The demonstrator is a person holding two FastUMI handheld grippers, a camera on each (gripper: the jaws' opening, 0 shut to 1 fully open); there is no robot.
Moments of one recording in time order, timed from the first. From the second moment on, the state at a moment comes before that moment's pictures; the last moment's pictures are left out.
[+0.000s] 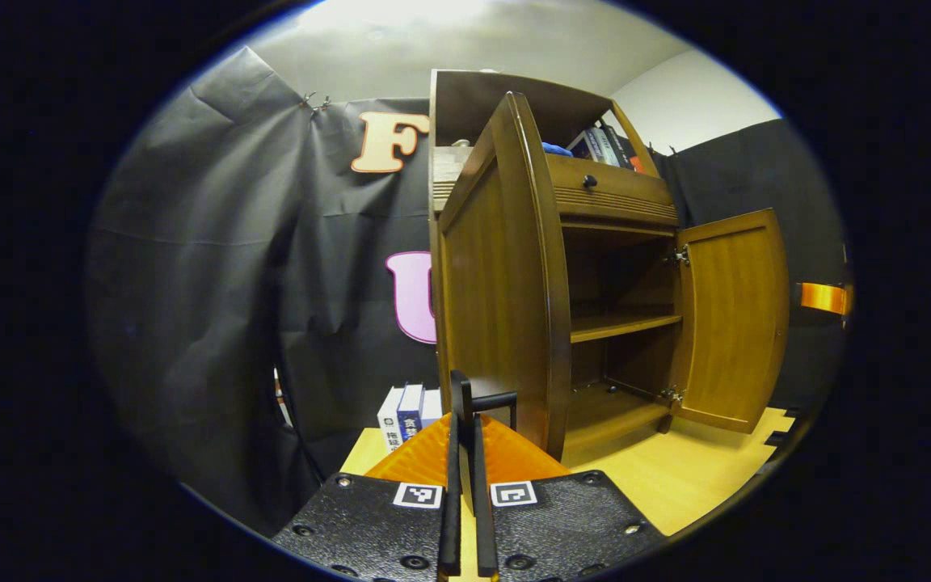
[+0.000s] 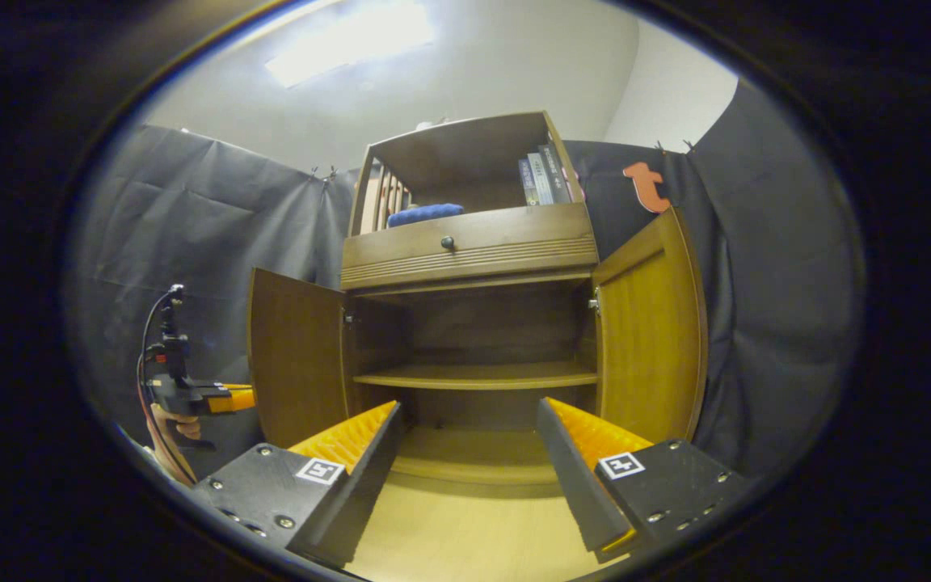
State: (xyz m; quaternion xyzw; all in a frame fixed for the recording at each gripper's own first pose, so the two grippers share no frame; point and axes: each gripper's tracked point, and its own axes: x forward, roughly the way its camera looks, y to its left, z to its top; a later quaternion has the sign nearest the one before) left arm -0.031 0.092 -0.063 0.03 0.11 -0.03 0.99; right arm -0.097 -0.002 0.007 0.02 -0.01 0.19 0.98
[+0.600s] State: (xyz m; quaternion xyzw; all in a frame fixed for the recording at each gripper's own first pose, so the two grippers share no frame) left arm -0.028 0.140 -0.063 0.00 0.10 -0.11 0.99; right arm -0.101 0.008 0.008 0.04 -0.03 0.19 0.98
